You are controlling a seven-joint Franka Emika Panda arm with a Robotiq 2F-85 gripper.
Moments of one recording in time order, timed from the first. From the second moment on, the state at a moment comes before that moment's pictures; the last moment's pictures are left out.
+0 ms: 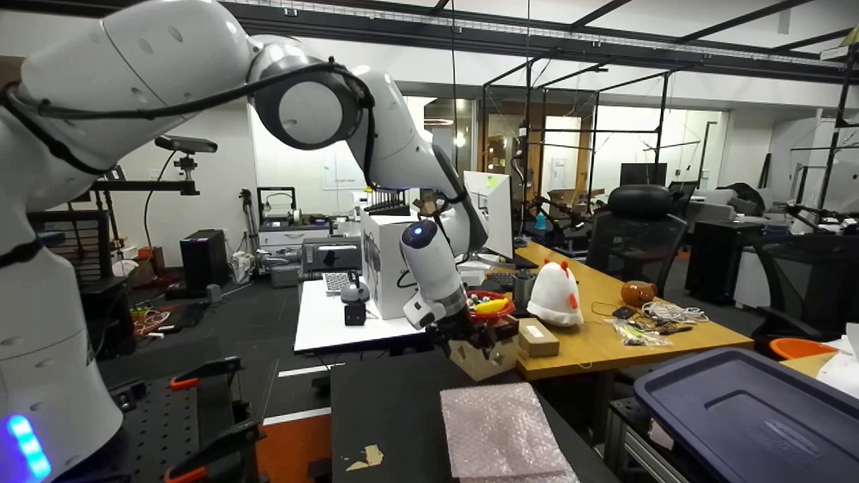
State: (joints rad) arm -0.35 1.04 0.51 -1.60 1.91 3.46 0.36
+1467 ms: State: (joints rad) arm -0.18 1.15 0.26 -1.64 2.34 3.46 -0.31
